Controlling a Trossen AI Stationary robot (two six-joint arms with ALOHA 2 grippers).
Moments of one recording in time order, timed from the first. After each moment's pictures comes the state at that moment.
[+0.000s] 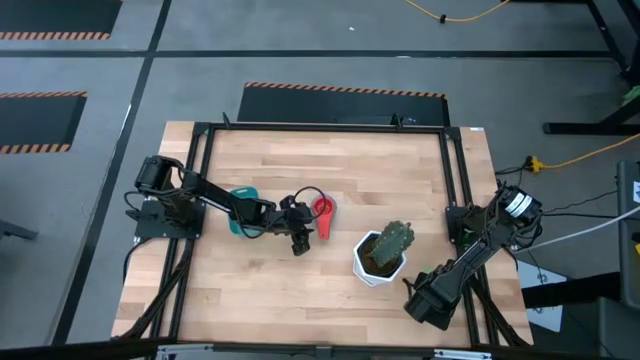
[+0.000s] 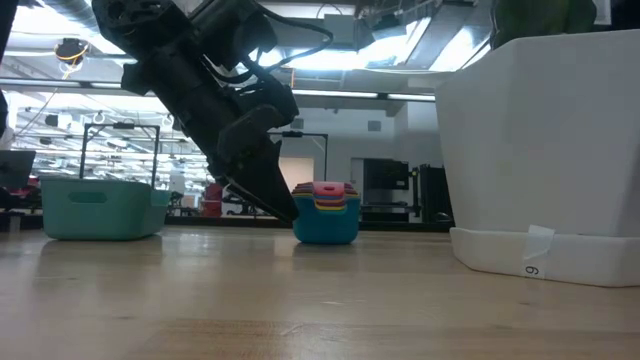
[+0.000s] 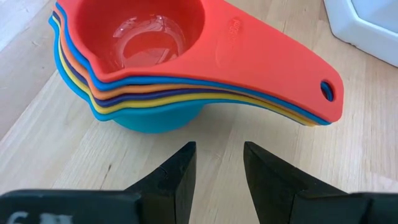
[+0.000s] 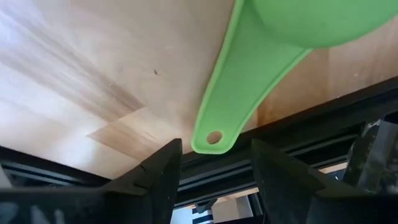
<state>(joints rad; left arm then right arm) -0.13 1.72 0.79 0.14 -0.27 -0.42 0.88 1.79 0.96 -1.00 -0.54 1.33</state>
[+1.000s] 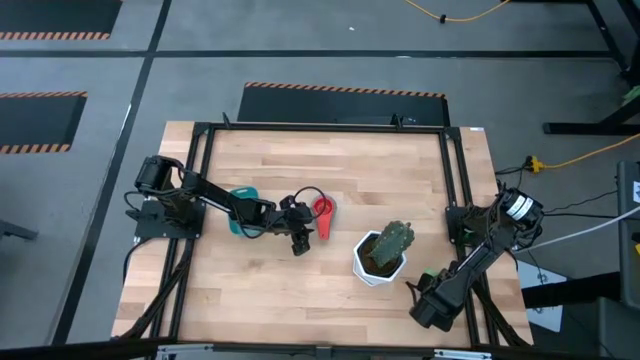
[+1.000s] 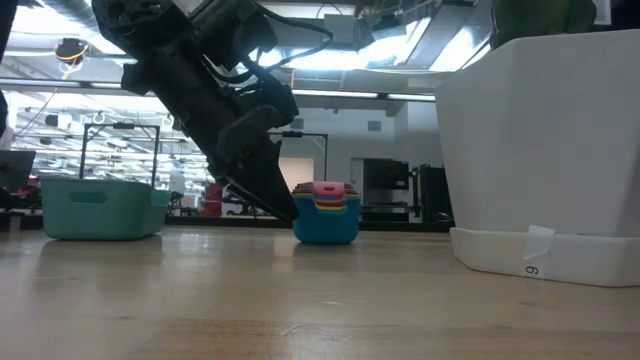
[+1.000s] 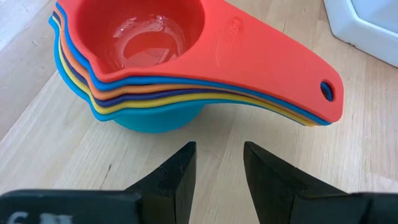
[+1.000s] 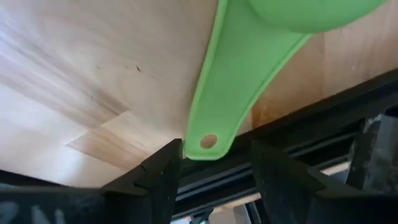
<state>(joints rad) -0.13 1.72 0.79 0.14 -0.27 -0.42 0.93 1.80 0.96 -1.00 -0.50 1.40</state>
